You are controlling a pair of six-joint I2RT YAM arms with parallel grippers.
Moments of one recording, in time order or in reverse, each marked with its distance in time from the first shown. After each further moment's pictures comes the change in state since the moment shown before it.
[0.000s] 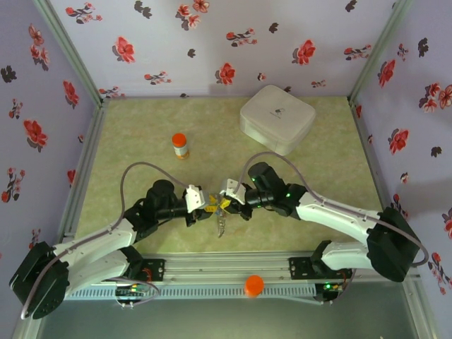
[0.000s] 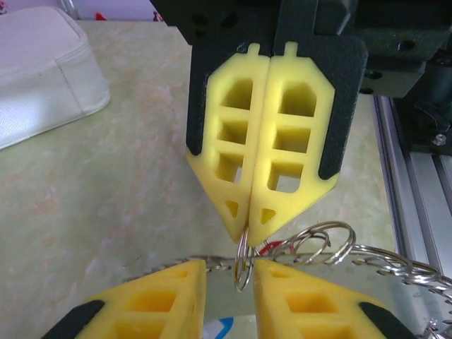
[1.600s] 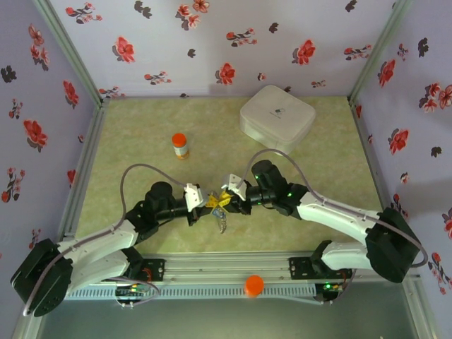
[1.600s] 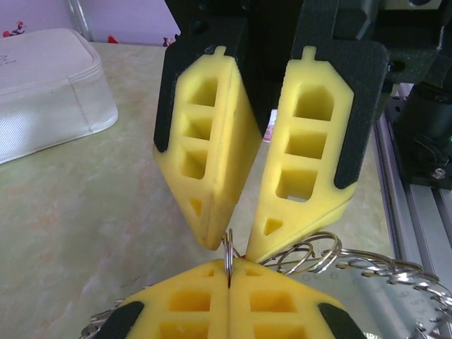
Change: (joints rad) left arm -0.002 0.027 -0.060 0.201 0.005 -0.108; right arm -0.043 0.002 -0.038 0.136 -0.074 0.086
